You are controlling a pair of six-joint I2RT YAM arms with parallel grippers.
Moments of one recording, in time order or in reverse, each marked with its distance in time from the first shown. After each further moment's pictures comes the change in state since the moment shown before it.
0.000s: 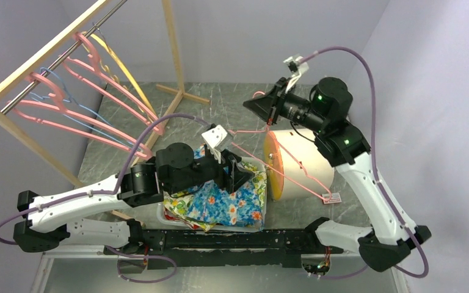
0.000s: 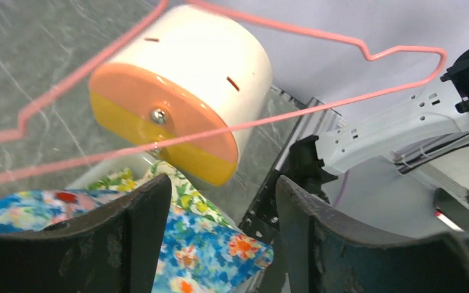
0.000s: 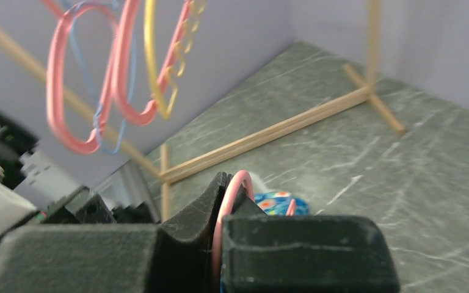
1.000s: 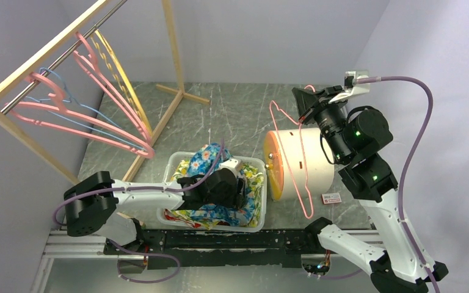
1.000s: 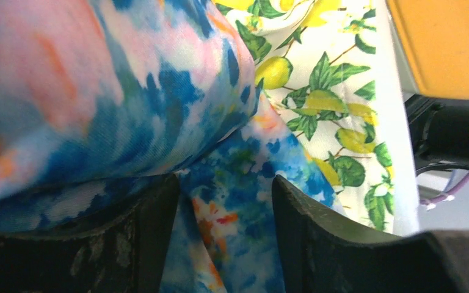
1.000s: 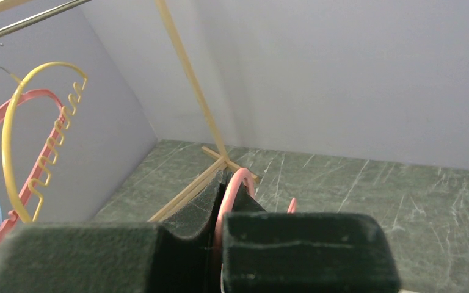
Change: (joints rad) left arm 0.105 0.385 -0.404 0.181 0.031 -0.397; right arm 0.000 -0.238 -0.113 0.072 0.554 -0.069
